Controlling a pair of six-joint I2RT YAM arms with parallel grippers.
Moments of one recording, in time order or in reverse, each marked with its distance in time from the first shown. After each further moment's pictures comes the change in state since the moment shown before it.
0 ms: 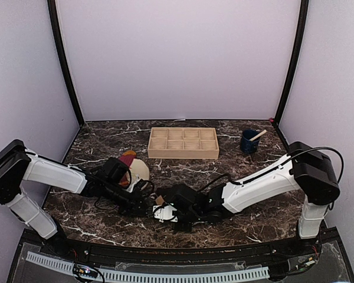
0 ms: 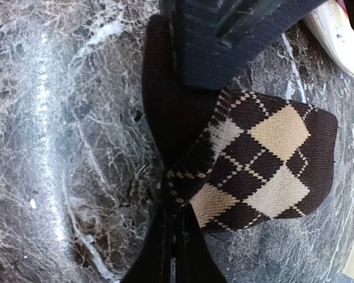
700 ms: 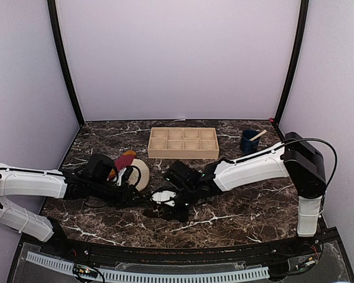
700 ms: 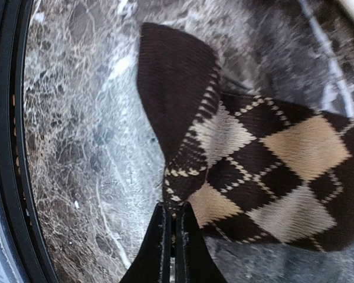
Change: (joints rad) left arm 0.000 -0.269 -0.057 -0.067 -0.282 0.091; right arm -0.153 0.070 0.212 -0.254 -0.431 0.137
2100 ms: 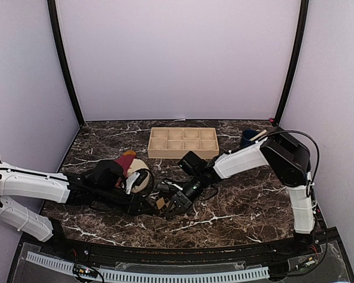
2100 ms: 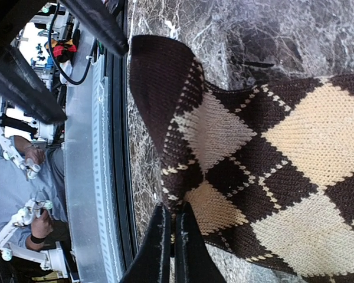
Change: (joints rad) left arm -0.167 0.002 -0.003 0.049 -0.097 0.275; right arm -0.229 0.169 0.019 0.075 -0.741 0.316
